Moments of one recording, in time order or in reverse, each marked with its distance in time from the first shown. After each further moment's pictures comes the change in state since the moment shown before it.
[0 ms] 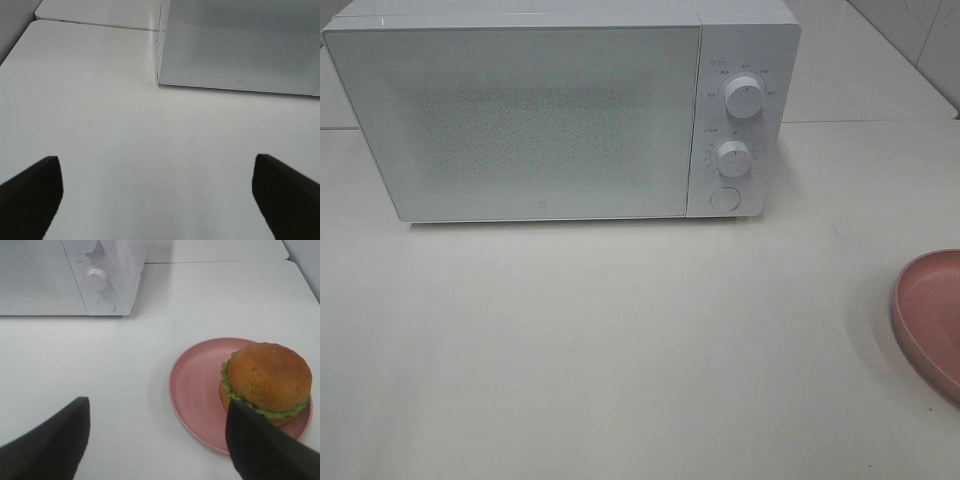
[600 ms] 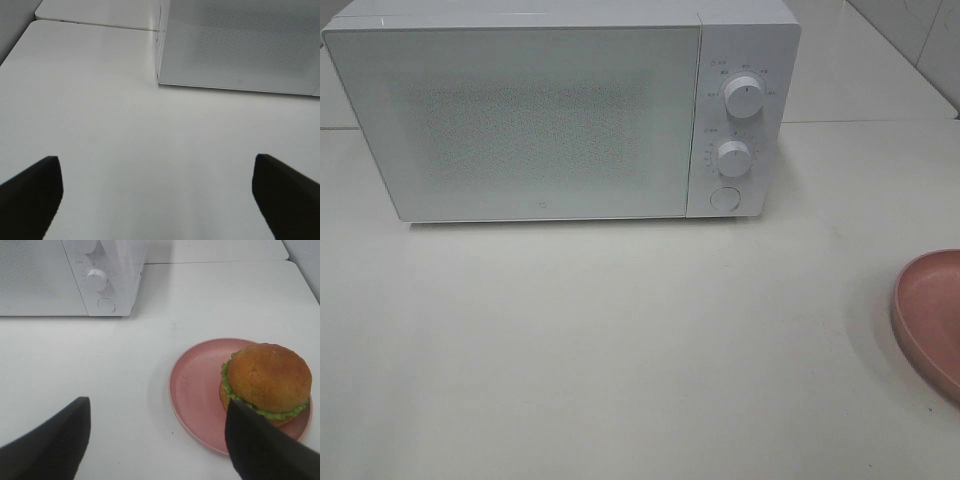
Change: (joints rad) left arm 0.000 0.000 0.000 0.000 0.000 0.000; right arm 0.000 0.000 -0.001 0.000 -0.003 0.000
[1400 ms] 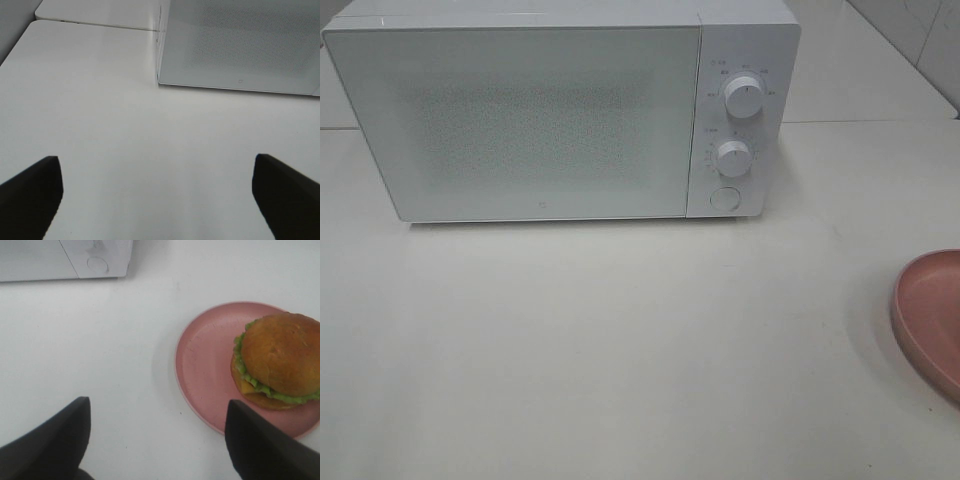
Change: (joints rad) left arm 0.000 0.000 0.000 0.000 0.000 0.000; right arm 0.000 0.338 -0.015 0.016 -0.093 0.033
